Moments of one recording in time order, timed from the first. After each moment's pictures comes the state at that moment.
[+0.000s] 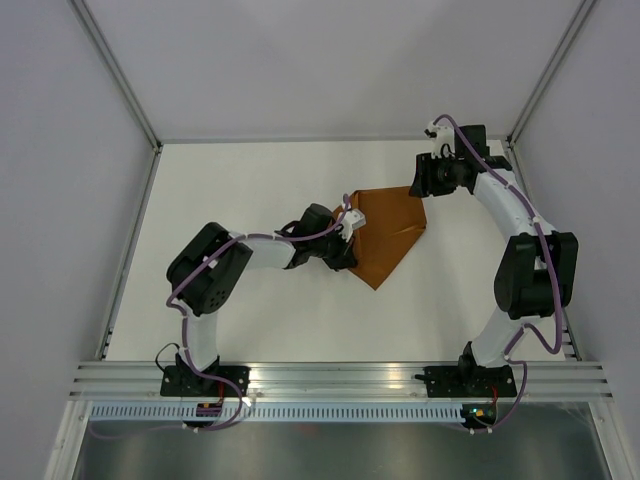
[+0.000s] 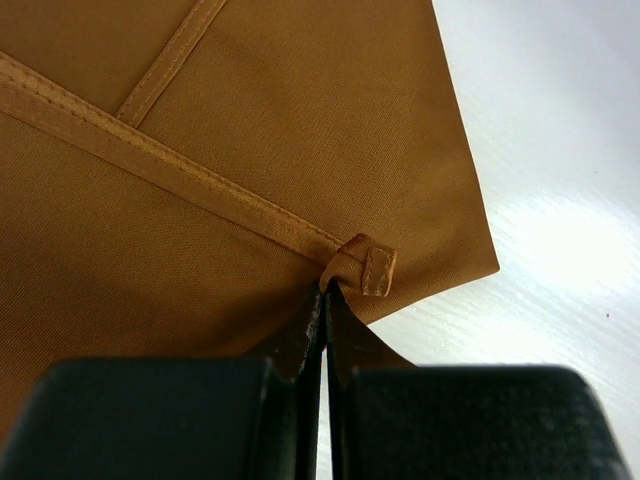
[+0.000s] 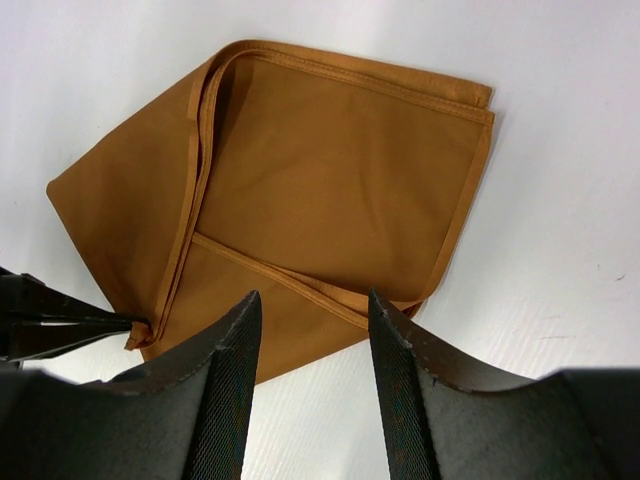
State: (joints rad) left arm -0.69 1.96 1.04 0.21 0.49 -0.02; right arm 0.05 1.76 1.48 -0.59 -0.39 -0.06
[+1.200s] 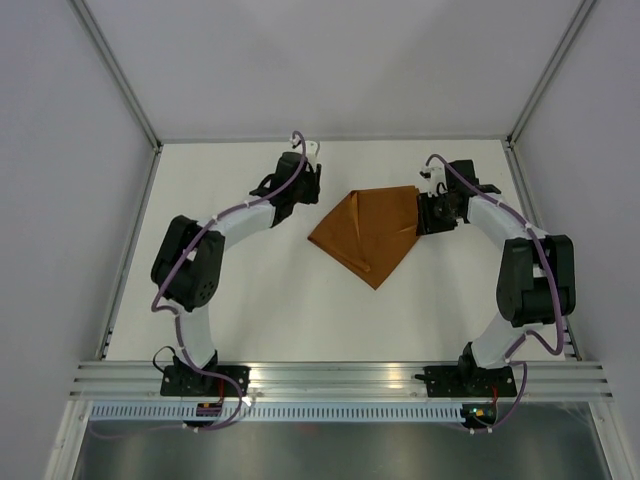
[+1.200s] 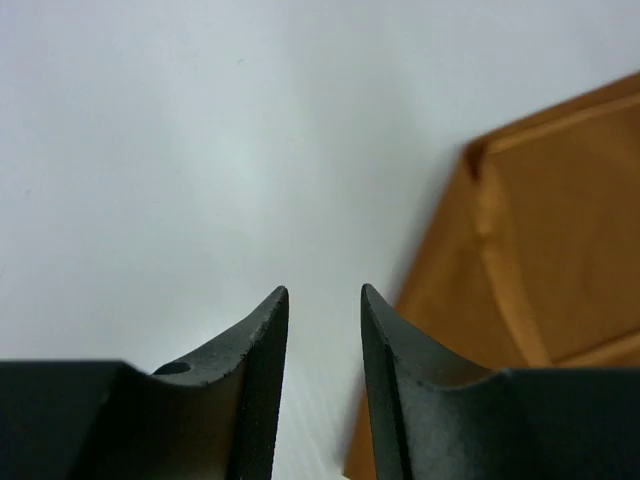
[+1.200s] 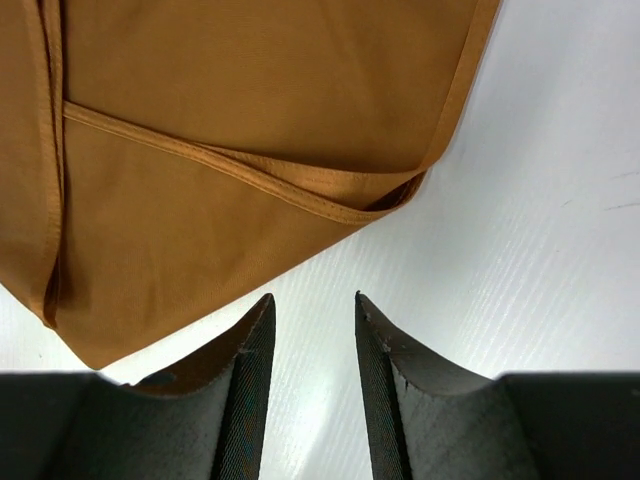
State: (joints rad) left arm -0.52 1.89 1.32 0.06 -0.08 -0.15; right arm 0.07 1.70 1.19 -0.57 -0.26 -0.09
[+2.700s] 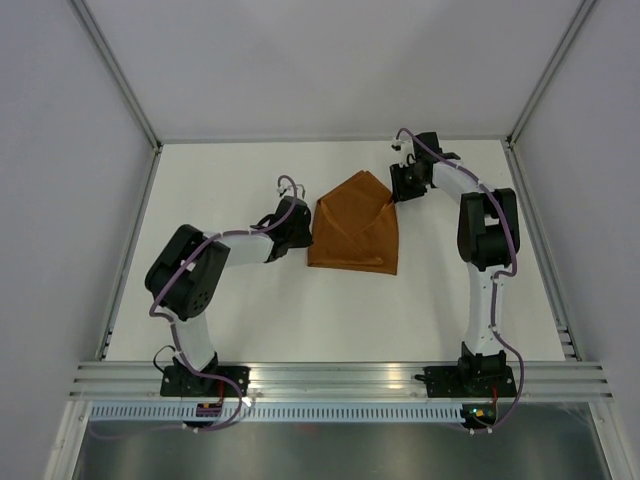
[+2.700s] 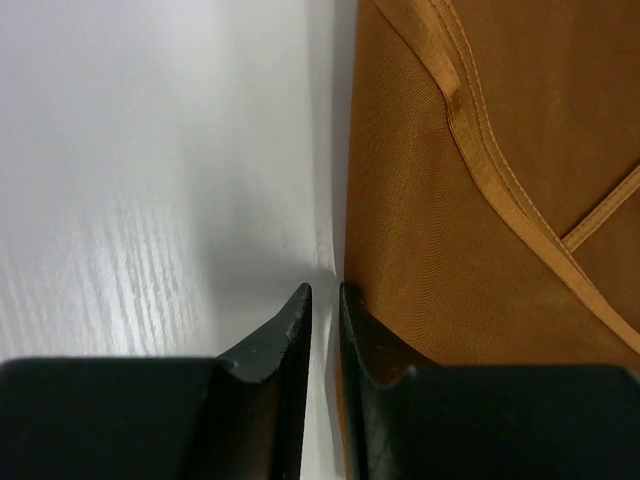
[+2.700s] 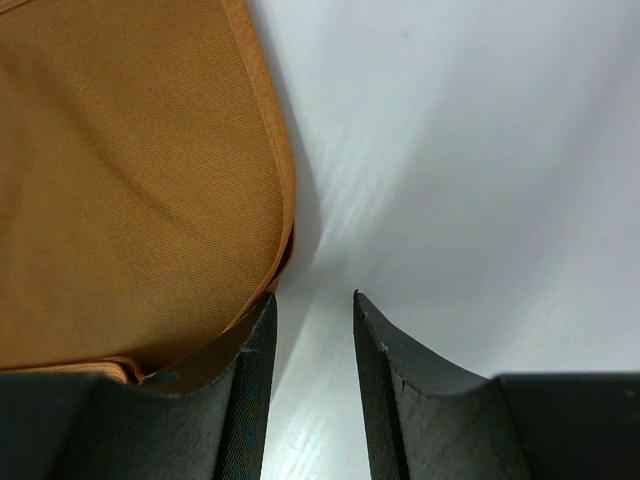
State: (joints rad) left arm -0.56 1.86 0.98 0.13 -0.16 -0.49; right arm 0.13 2.27 1.78 -0.55 -0.25 -0.10
